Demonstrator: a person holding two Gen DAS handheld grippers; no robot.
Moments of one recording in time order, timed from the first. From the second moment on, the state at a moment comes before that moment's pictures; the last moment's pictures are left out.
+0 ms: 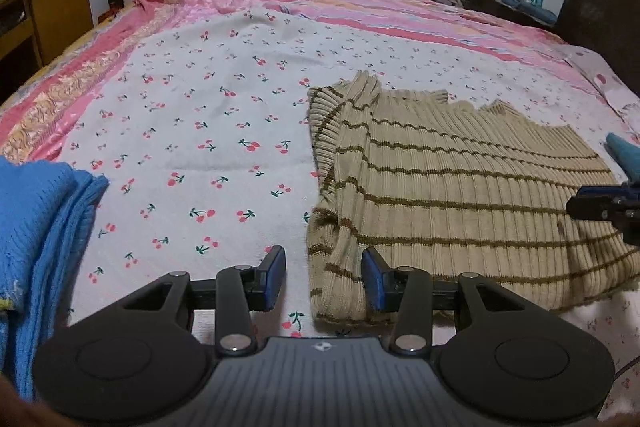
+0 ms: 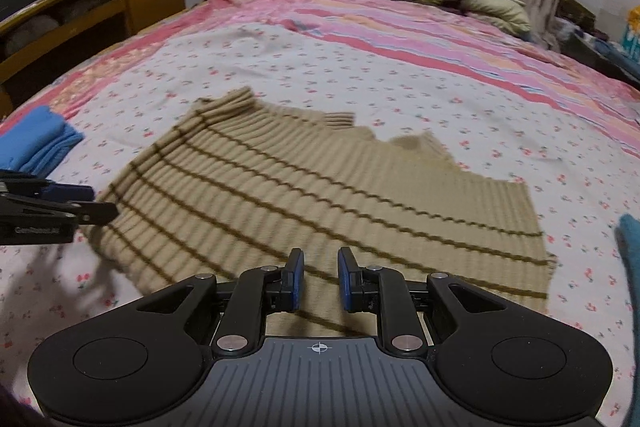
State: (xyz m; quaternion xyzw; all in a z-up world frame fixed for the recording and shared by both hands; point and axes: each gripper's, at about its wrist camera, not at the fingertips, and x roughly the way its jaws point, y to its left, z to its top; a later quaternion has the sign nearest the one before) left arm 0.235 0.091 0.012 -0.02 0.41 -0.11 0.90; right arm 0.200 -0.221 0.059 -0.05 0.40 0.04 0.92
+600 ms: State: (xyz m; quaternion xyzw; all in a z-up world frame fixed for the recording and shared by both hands) left arm 0.284 0.089 0.008 -0.05 0.42 -0.14 0.90; right arm 0.173 -0.145 0.041 -0.08 0.39 0.16 0.90
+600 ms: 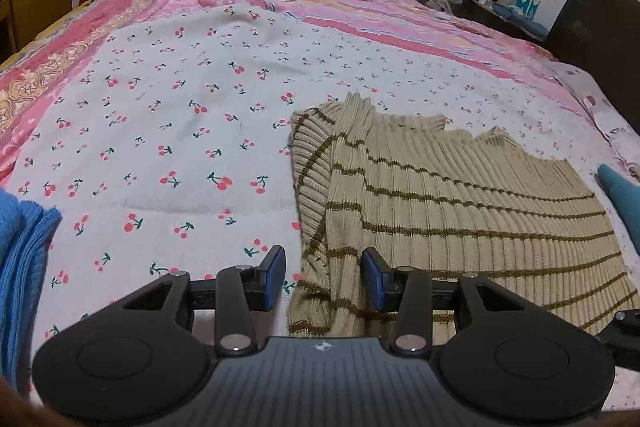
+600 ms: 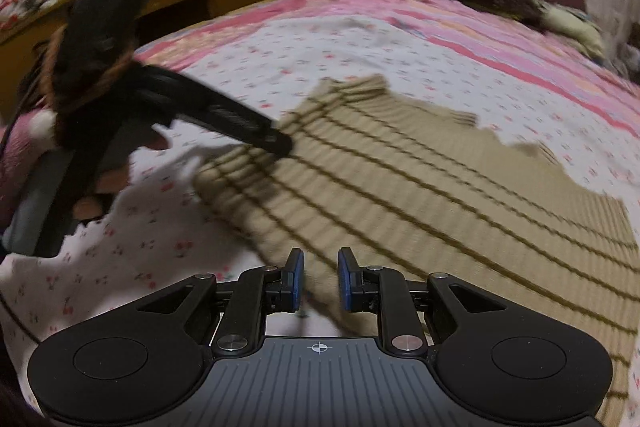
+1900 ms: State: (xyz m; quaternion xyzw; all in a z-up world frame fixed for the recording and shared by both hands) left arm 0.250 0.094 0.010 0.01 0.41 -0.15 0.90; right arm 0.203 -0.134 0.040 -0.08 0.39 0.15 0.91
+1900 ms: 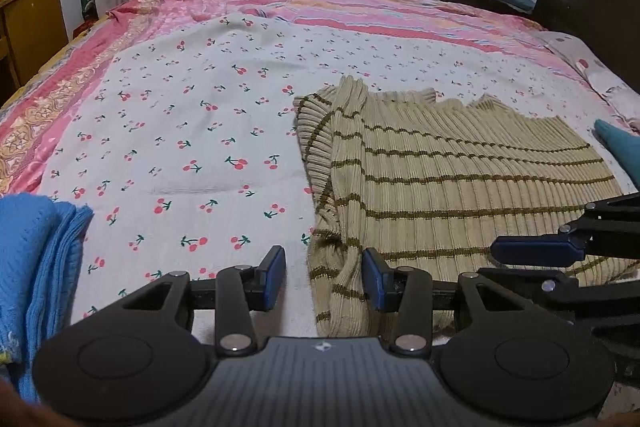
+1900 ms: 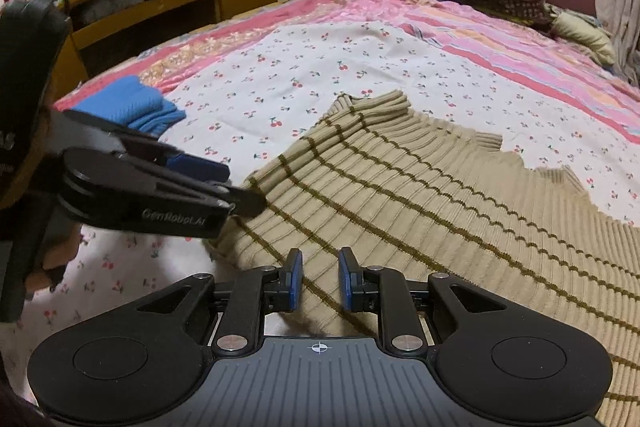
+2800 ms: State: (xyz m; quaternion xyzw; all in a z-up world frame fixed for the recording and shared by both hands) left arm 0.302 0.090 0.004 -0.07 0.42 -0.15 0.89; right arm 0.199 -0.112 0.026 -0.11 0.37 0.17 0.91
